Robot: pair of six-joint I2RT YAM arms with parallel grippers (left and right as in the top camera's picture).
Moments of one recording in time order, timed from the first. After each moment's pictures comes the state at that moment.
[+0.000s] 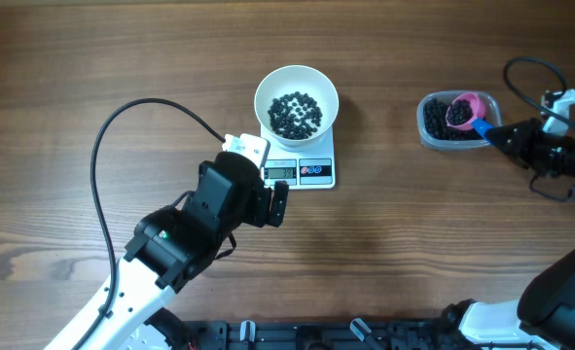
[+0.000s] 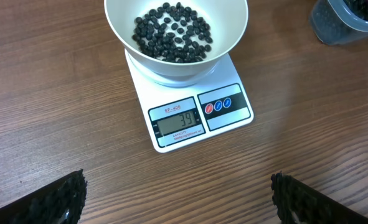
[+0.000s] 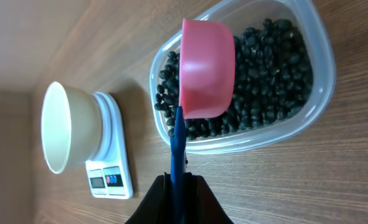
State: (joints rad) left arm -0.66 1.05 0.89 -0.66 -0.15 -0.30; right arm -0.60 1.62 1.17 -0.84 -0.80 -0.07
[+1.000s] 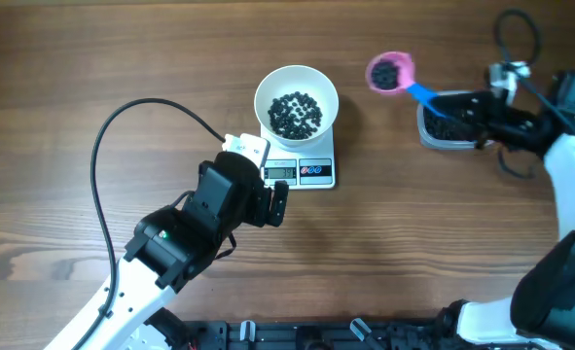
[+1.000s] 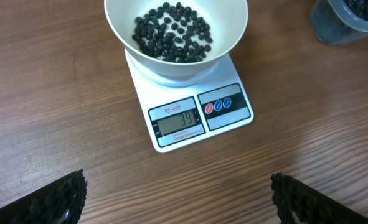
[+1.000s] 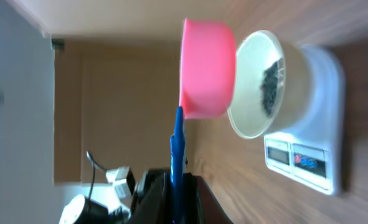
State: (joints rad) left arm -0.66 1.05 0.89 -0.66 -0.15 -0.30; right arm -0.34 1.62 1.17 -0.67 -1.41 0.32
